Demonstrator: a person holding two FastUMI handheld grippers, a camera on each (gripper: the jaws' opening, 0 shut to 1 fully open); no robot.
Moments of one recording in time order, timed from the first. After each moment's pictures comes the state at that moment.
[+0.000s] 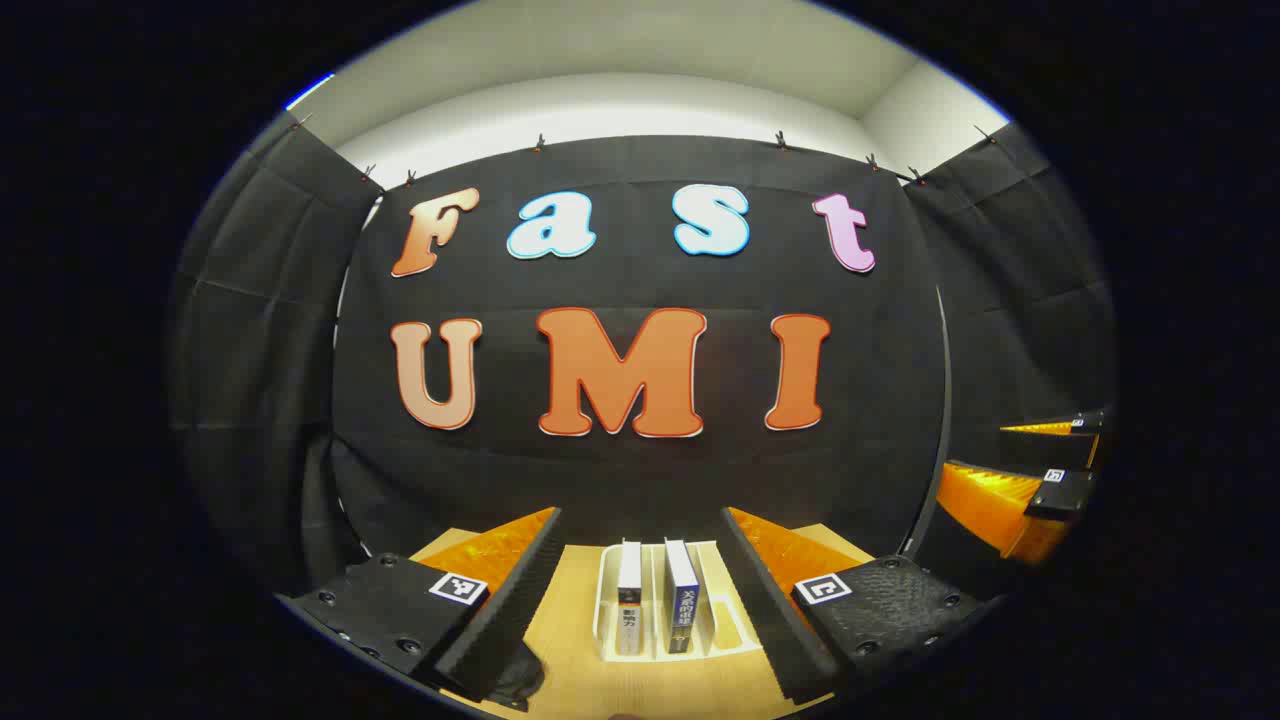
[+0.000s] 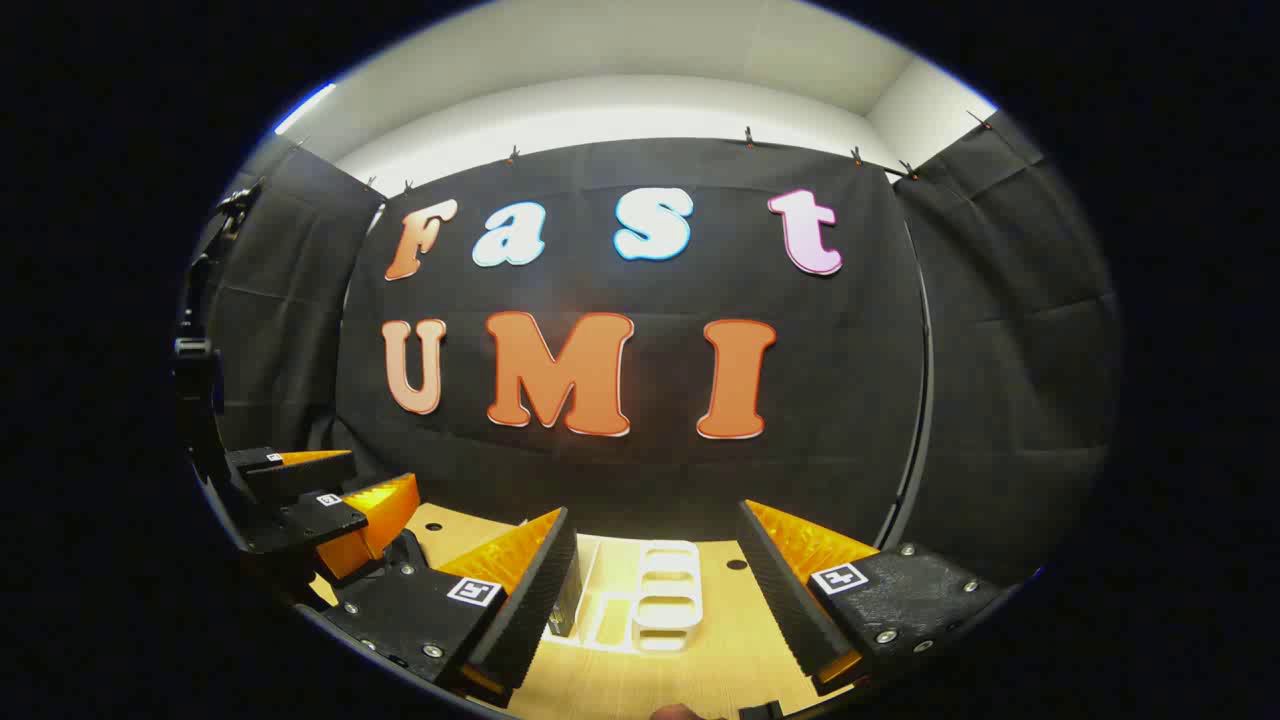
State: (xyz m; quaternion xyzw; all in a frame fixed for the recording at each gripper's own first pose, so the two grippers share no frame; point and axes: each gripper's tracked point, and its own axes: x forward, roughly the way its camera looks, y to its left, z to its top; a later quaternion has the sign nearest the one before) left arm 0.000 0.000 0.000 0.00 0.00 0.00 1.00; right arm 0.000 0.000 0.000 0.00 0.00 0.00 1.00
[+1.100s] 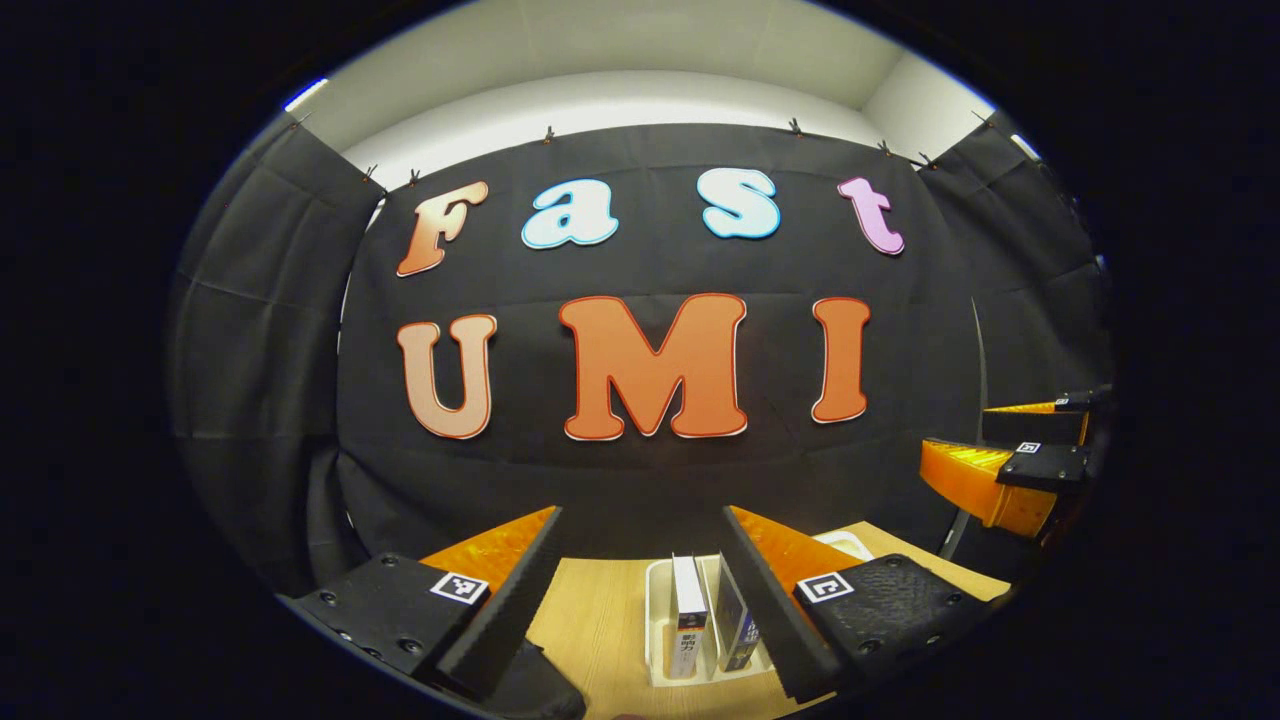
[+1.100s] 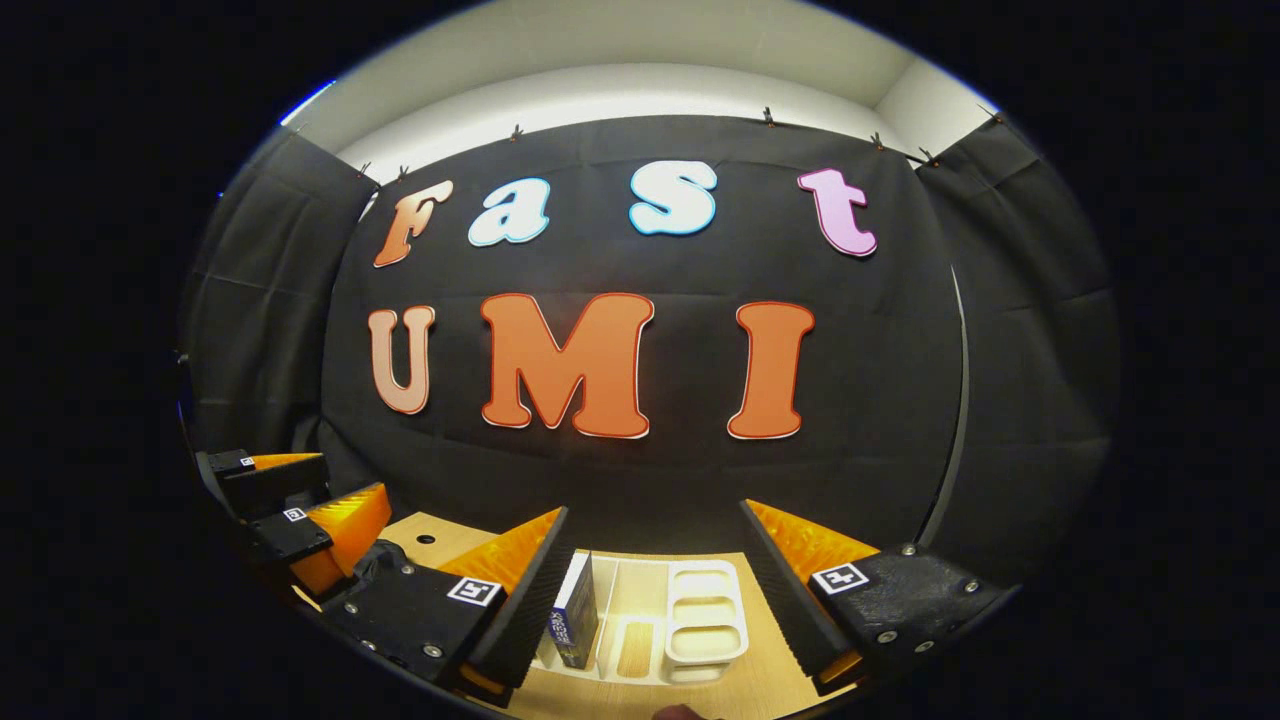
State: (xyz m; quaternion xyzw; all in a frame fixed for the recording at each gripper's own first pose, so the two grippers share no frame) left arm 0.089 0.042 -0.028 0.02 -0.01 -0.01 1.00; right arm 0.098 0.037 -0.028 0.00 0.01 -0.01 1.00
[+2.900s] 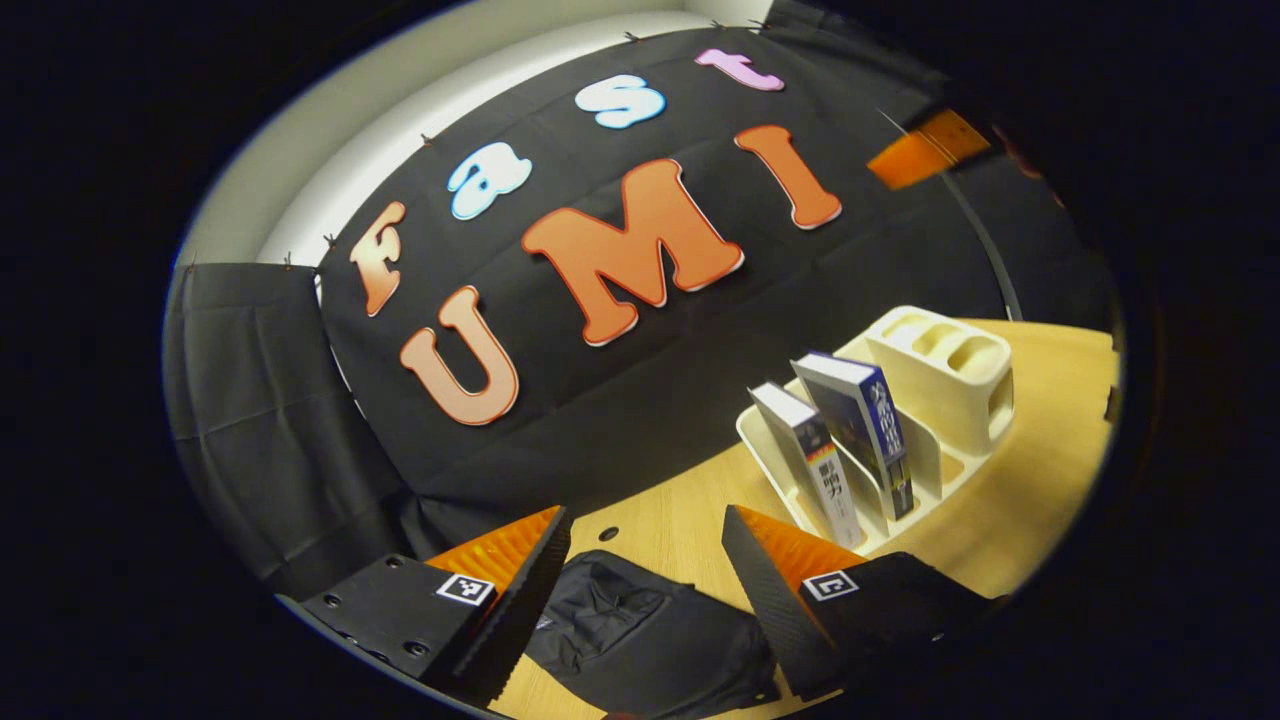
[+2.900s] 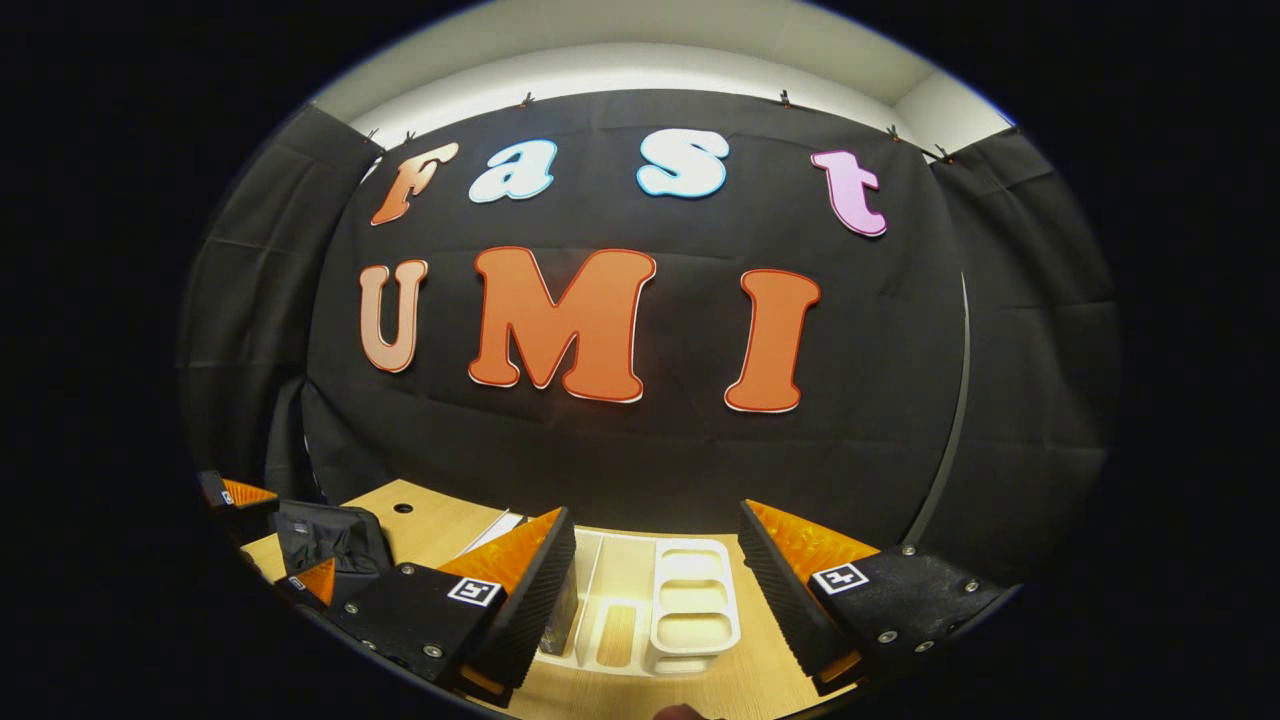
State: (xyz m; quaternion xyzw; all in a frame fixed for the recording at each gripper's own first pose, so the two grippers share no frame) left arm 0.055 0.117 -0.204 0.29 0.12 0.01 0.95; right arm 0.116 0.034 -0.067 -0.03 0.05 -0.02 1.00
